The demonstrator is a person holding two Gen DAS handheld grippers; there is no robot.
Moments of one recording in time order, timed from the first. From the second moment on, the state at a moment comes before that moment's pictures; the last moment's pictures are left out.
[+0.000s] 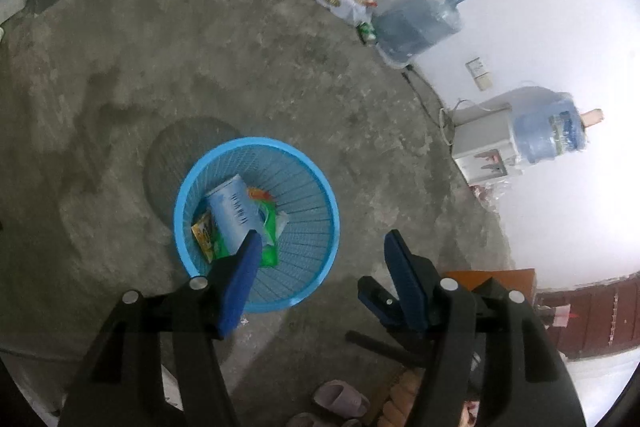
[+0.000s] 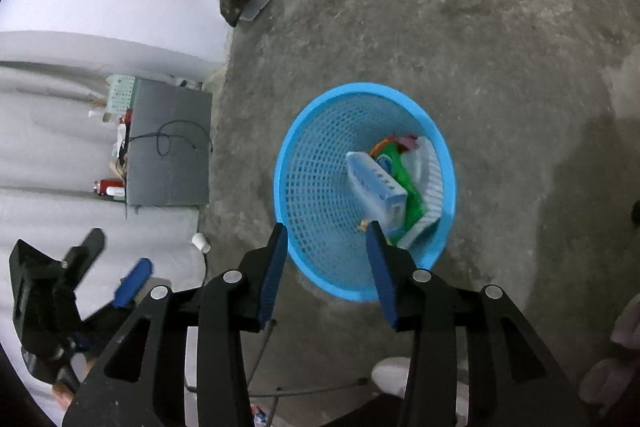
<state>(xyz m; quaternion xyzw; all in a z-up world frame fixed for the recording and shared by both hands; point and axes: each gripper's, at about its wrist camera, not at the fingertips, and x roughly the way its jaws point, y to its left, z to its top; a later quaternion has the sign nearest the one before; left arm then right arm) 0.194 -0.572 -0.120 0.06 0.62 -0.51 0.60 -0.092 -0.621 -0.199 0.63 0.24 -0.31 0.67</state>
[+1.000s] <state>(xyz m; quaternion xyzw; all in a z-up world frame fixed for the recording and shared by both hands) 0.237 0.000 0.061 -0.15 0.39 -0.26 0.87 0.069 -0.424 -0.017 0.37 0.37 -0.03 0.86</state>
